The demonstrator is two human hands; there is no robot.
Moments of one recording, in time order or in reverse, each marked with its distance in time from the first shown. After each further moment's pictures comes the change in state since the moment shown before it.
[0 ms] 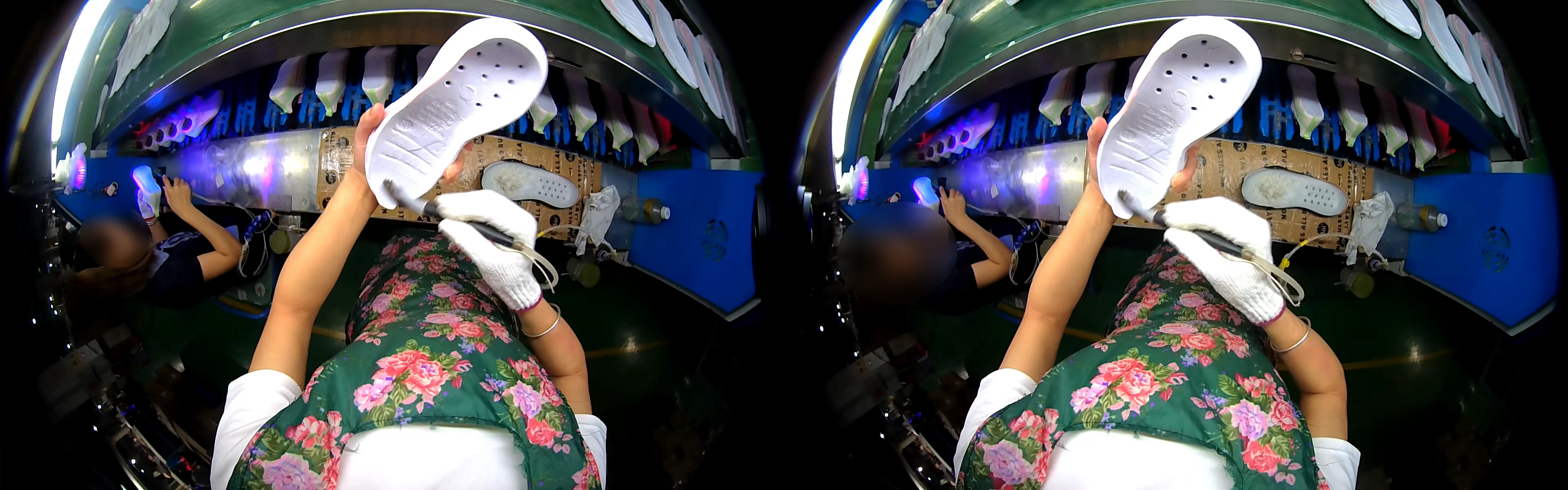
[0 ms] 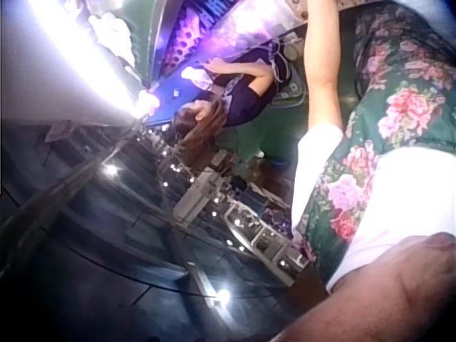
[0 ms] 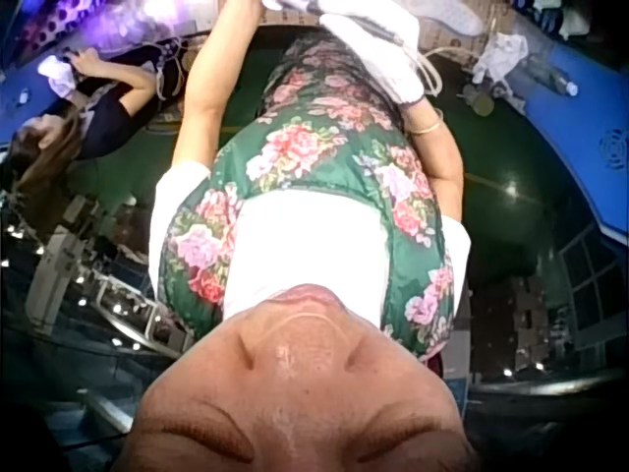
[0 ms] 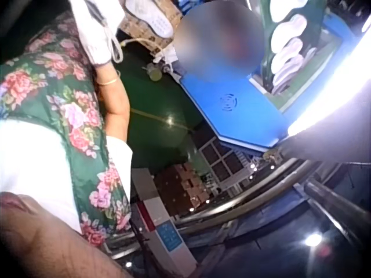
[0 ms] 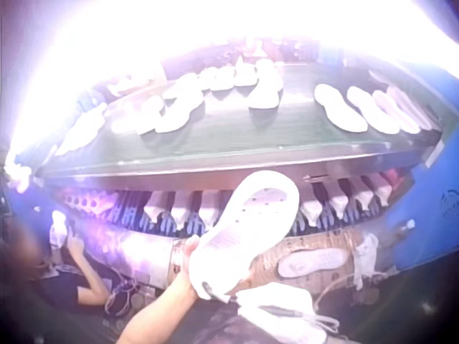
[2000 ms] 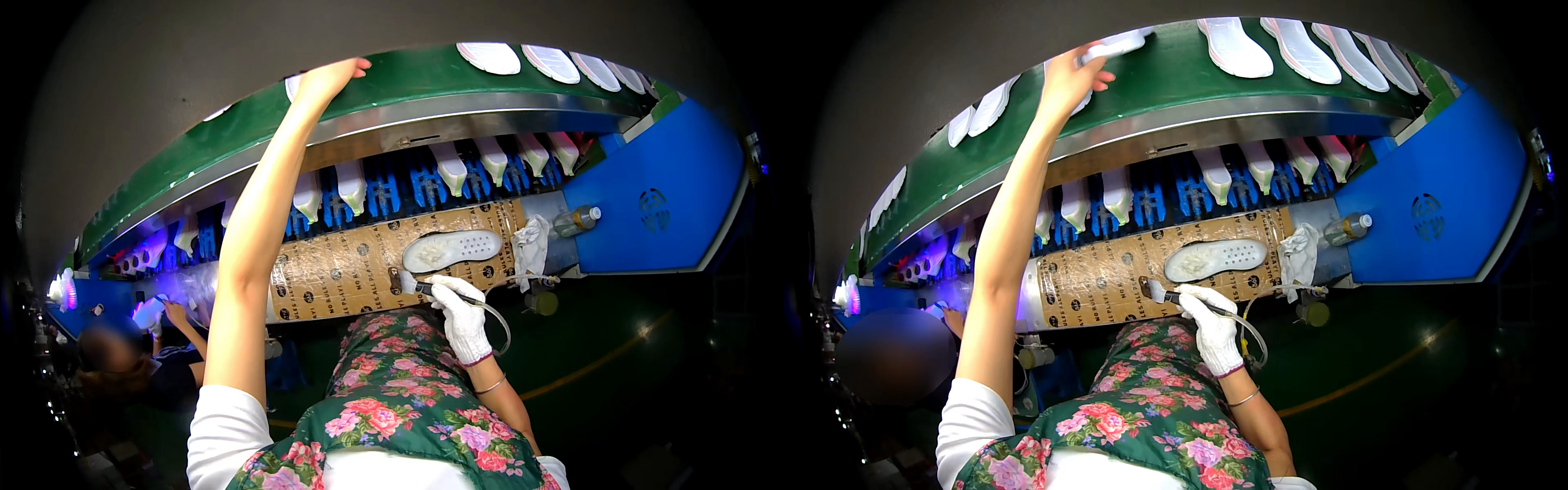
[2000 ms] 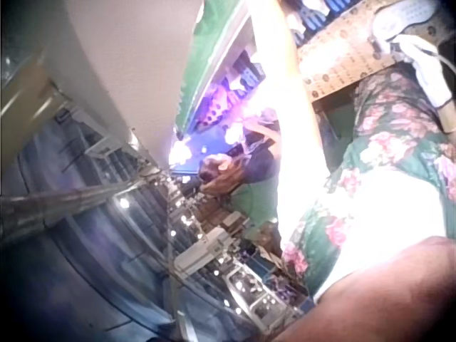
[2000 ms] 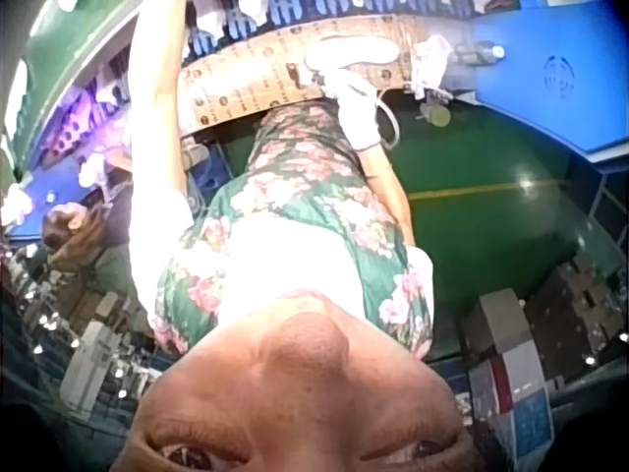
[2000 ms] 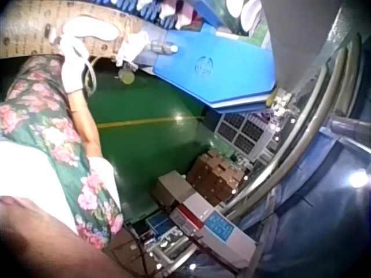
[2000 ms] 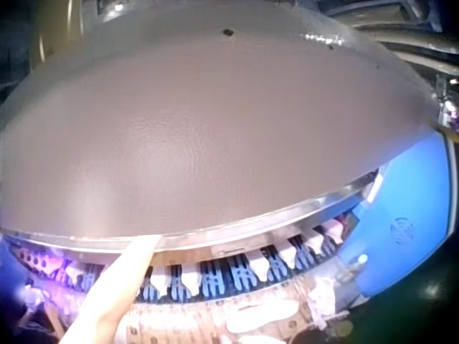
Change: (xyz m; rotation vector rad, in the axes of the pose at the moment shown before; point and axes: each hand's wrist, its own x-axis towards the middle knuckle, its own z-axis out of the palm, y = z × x) left_hand 0.255 0.143 0.051 2.086 0.441 0.627; right_hand -0.056 0.073 -0.029 0.527 0.657 0.334
